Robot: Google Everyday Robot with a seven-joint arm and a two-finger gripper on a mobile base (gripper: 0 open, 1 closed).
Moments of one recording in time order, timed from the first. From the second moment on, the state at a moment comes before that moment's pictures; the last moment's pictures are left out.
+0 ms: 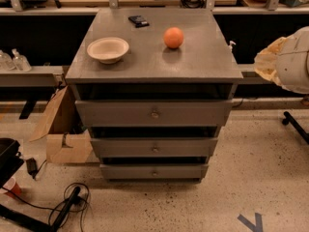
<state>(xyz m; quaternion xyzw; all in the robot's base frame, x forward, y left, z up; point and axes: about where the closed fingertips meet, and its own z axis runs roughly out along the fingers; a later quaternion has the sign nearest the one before) 0.501 -0.235 0.989 -0.57 0.68 -0.28 0.38</state>
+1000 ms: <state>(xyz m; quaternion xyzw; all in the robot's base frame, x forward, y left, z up) 0.511 -0.230 1.008 -0.56 0.66 -0.29 0.41</state>
